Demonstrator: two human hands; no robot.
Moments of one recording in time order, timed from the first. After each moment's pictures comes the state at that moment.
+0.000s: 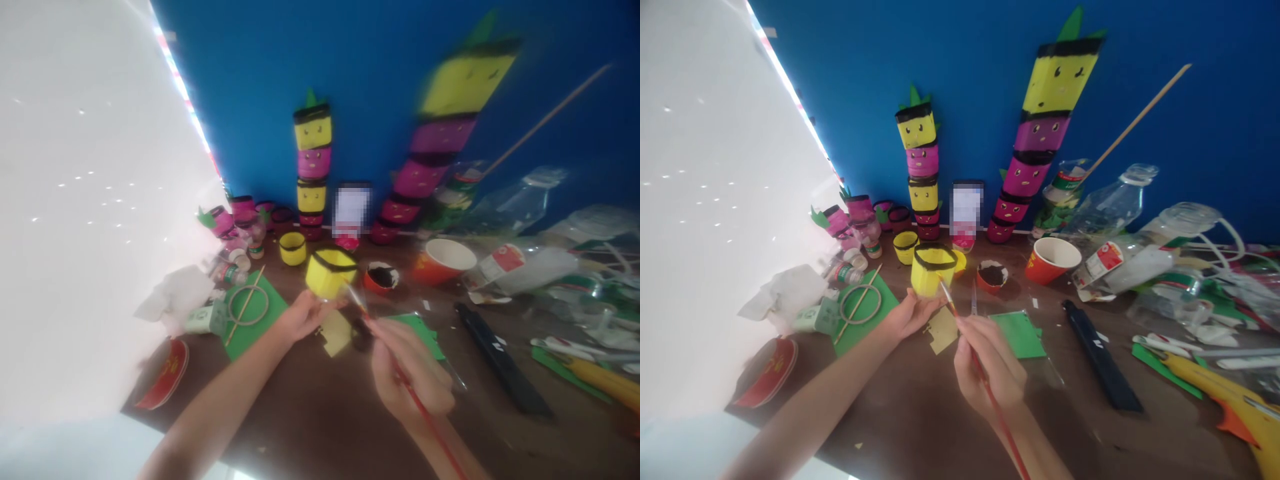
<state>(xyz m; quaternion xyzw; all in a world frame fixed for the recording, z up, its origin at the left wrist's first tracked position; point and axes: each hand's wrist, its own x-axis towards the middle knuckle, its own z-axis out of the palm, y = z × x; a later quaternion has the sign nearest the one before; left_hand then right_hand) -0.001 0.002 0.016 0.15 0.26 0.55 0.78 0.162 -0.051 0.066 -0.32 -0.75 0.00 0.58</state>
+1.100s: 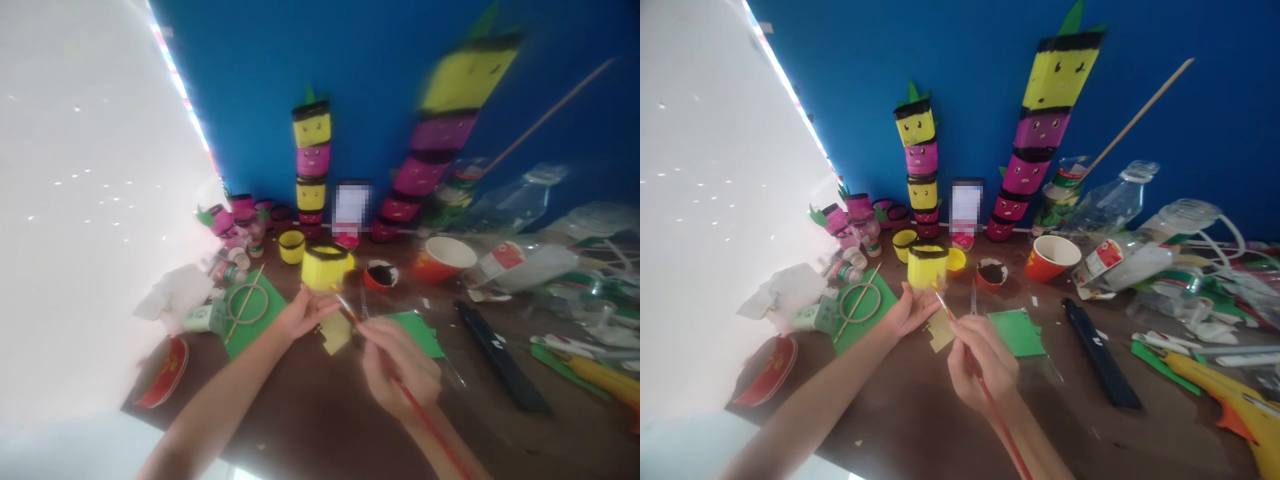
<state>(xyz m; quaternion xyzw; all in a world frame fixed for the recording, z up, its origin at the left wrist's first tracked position) -0.007 0.003 0.007 0.12 0.25 0.53 0.80 0.160 -0.048 0.064 -0.29 -0.76 0.04 0.58</state>
